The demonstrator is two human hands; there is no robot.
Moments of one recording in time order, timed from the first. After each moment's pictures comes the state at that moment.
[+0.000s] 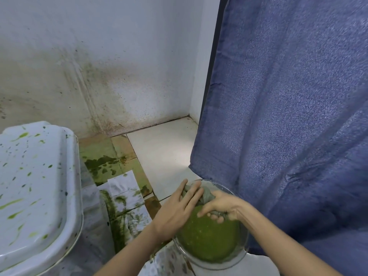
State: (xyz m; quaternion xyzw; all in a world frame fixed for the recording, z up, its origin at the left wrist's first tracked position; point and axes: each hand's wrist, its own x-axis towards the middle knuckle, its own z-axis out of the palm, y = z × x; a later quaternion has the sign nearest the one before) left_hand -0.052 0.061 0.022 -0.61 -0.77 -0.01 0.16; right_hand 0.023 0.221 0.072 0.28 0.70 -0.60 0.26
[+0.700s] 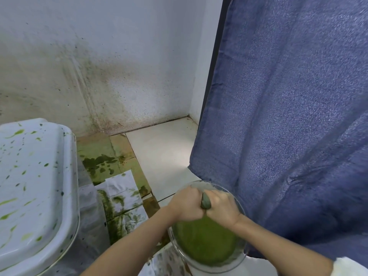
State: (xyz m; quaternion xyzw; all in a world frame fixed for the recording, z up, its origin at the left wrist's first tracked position) left_hand -0.059 0.113 0.046 -0.48 -0.84 -0.16 -0.21; right_hand 0.026 0.220 0.031 0.10 0.97 -0.11 -0.17
